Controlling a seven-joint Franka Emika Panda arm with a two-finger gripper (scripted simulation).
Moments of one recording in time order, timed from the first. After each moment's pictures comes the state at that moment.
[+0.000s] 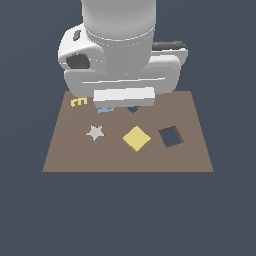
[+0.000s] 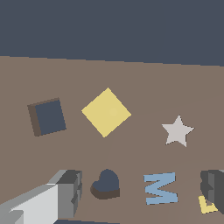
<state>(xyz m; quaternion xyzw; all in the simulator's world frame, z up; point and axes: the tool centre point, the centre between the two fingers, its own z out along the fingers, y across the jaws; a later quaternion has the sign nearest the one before) 0.010 -0.008 0.160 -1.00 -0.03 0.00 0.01</state>
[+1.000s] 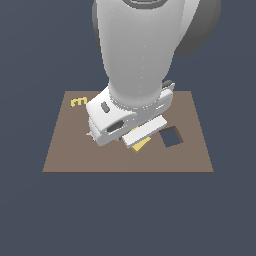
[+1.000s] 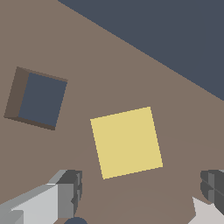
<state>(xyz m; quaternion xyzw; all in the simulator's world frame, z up) 0.043 0.013 0.082 -0.96 -0.27 0.00 0.00</state>
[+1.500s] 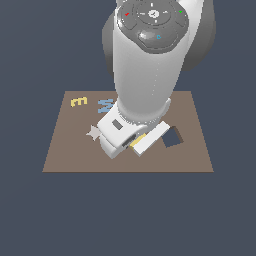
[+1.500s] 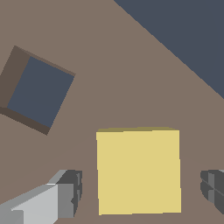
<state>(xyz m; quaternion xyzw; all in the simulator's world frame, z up) 0.052 0.024 0.054 -0.93 -0.36 0.00 0.00</state>
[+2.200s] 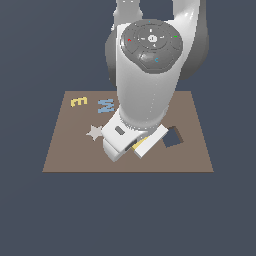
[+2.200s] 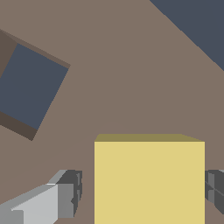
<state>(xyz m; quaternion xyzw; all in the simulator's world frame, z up) 0.053 0.026 0.033 -0.93 -0.37 0.00 0.00</state>
